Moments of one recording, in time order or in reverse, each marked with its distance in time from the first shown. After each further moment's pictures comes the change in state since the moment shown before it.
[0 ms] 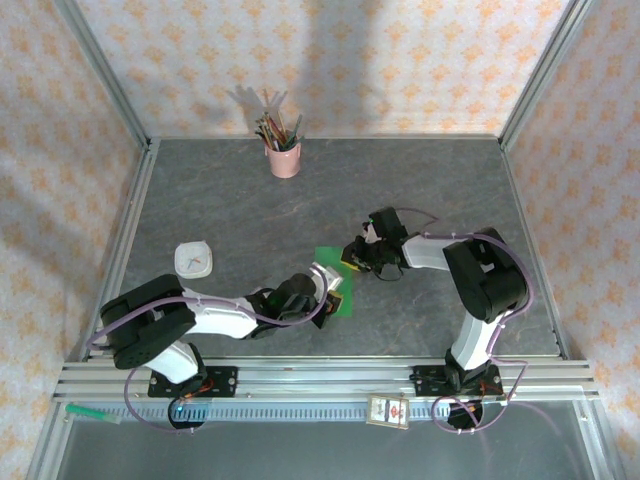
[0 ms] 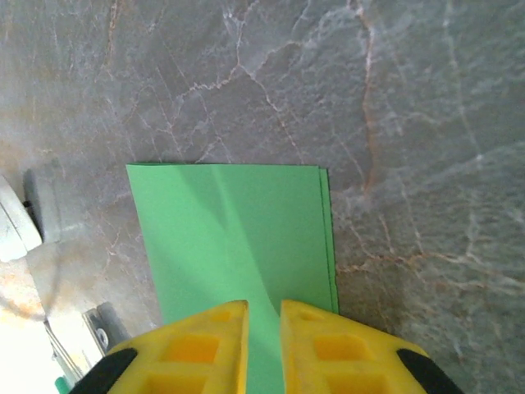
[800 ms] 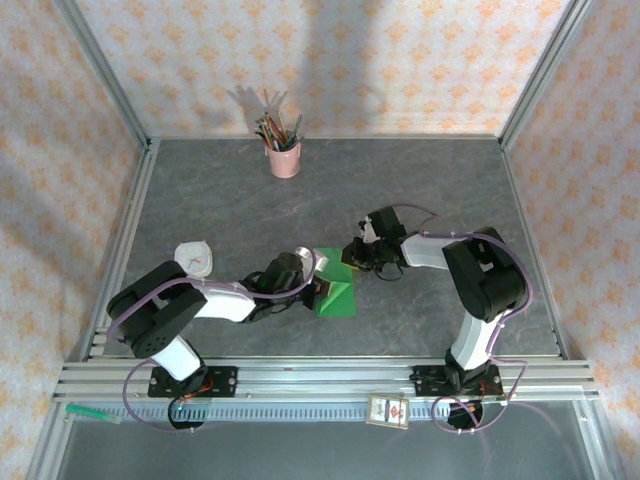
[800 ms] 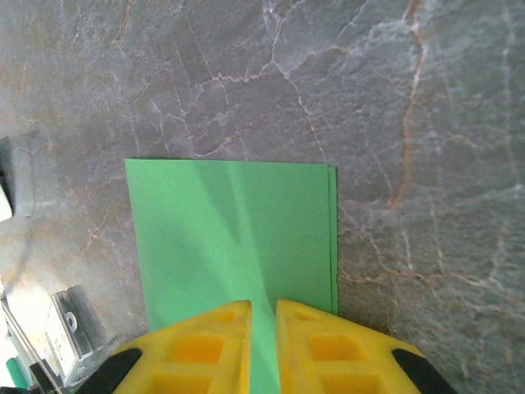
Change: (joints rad) left arm 0.211 0.072 0.016 0.019 0.197 -0.055; right arm 0.002 0.007 0.015 -0.027 0.009 -0.123
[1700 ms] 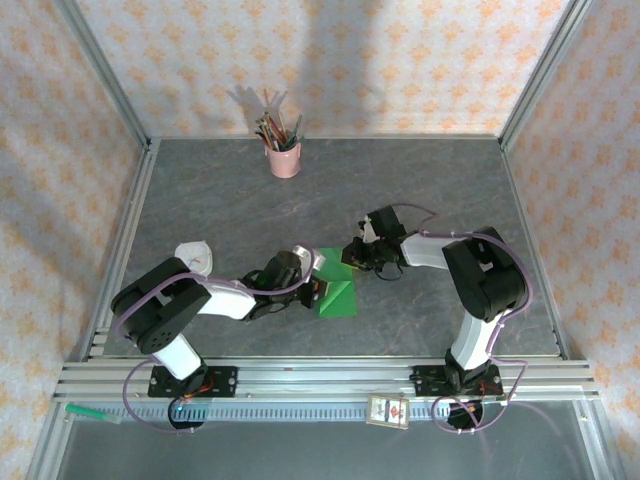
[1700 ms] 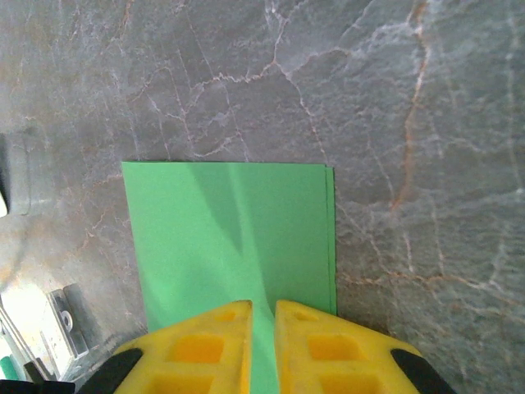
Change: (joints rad) left arm 0.027 0.024 -0.004 -0.006 0.026 -0.019; right arm 0.000 0.002 0.008 -0.012 0.004 -0.014
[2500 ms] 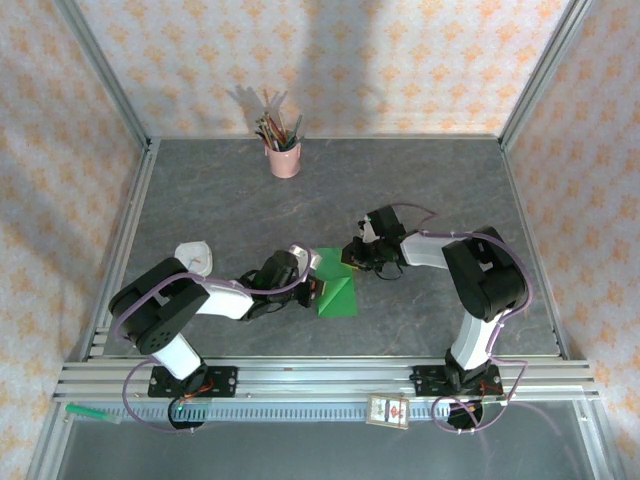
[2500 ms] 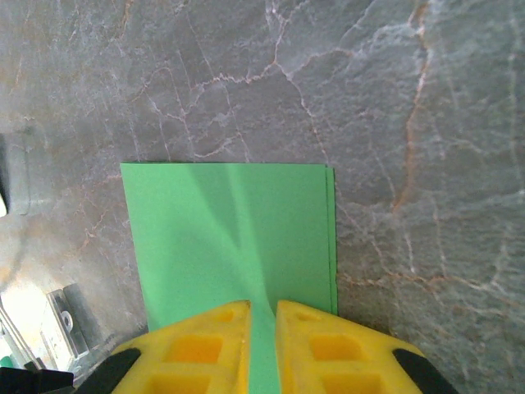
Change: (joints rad) left arm 0.020 -0.006 -0.011 -0.002 -0.002 0.001; right arm 0.001 0.002 0.005 -0.008 0.000 0.000
